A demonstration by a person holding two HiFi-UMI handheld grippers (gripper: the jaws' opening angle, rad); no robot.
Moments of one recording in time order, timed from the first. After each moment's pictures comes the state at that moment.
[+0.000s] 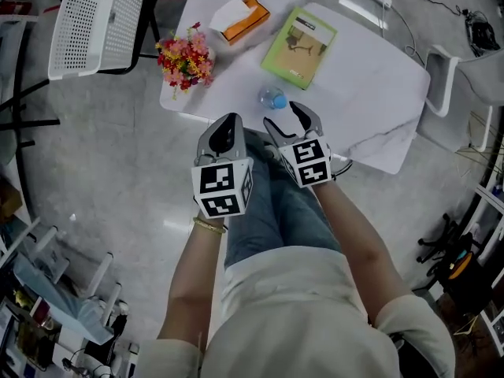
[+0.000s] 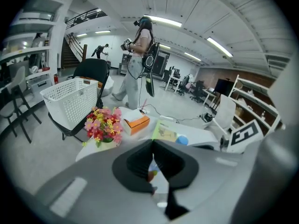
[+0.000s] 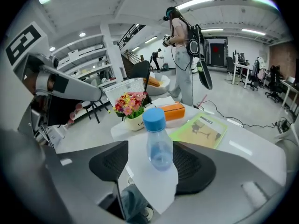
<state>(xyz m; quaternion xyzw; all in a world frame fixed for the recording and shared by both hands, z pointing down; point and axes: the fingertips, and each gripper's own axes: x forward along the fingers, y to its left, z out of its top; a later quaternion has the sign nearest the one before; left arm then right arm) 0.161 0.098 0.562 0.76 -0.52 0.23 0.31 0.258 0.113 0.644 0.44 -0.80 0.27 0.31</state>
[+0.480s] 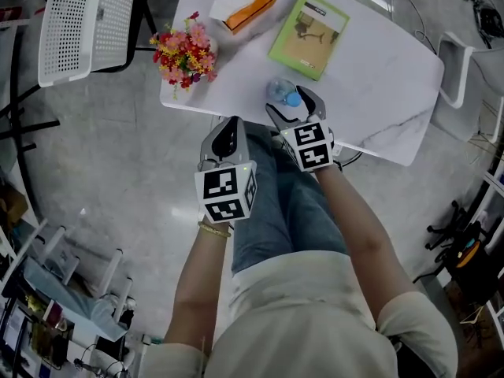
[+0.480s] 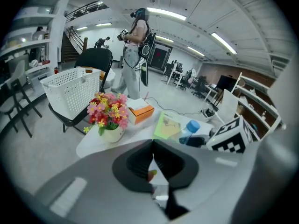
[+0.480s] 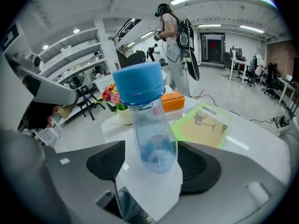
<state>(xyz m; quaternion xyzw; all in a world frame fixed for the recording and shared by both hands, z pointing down) 0.143 0.108 0.608 0.74 -0.51 0.26 0.34 0.250 0.094 0.704 0.45 -0.78 0.29 0.33</state>
